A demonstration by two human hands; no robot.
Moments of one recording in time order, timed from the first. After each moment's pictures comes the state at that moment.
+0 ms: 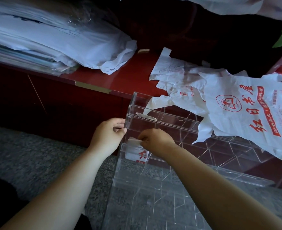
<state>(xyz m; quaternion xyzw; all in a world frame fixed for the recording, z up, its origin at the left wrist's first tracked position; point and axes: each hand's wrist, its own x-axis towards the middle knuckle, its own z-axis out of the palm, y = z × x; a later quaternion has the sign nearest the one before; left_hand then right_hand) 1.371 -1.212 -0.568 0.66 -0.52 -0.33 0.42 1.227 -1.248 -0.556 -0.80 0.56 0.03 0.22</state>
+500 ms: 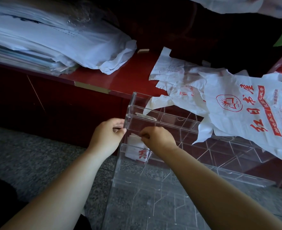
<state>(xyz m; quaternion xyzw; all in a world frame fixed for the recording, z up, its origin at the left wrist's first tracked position) 1.371 -1.214 -0.571 0.67 -0.53 -0.31 0.42 1.226 -1.248 -0.561 -0.81 0.56 -0.05 0.18</state>
